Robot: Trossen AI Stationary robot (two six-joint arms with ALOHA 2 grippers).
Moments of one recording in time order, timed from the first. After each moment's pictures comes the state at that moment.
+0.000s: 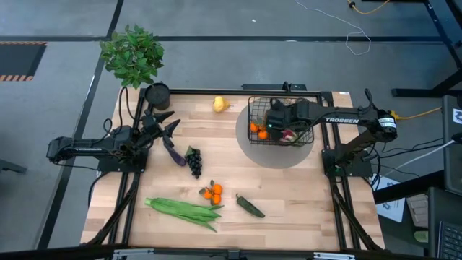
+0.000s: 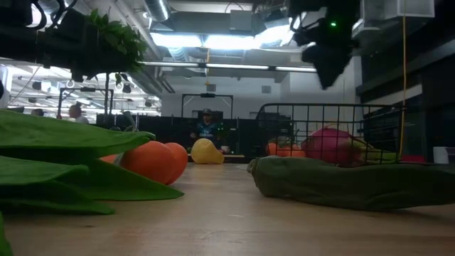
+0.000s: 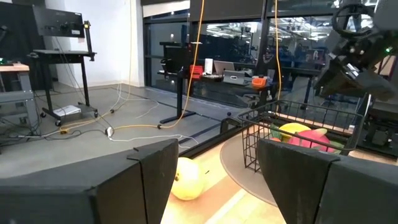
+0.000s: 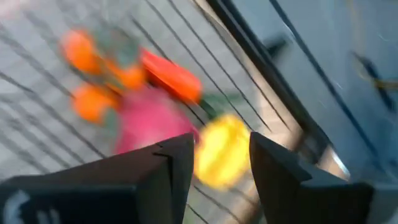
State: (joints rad) left arm 0.09 0.17 0.03 0.35 -0.65 0.04; right arm -0.14 1.51 1.33 -1.26 0.61 0.55
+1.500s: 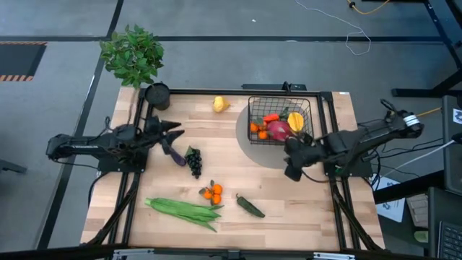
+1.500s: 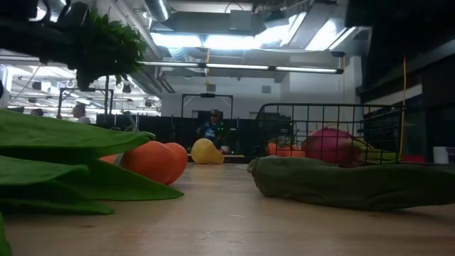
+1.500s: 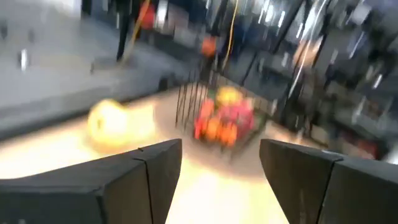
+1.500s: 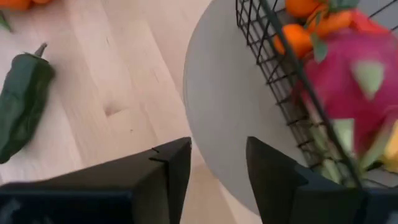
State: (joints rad) left arm 0.06 0.21 0.15 0.05 -0.41 -0.39; right arm 0.30 1.12 0.89 -0.91 0.32 0.68
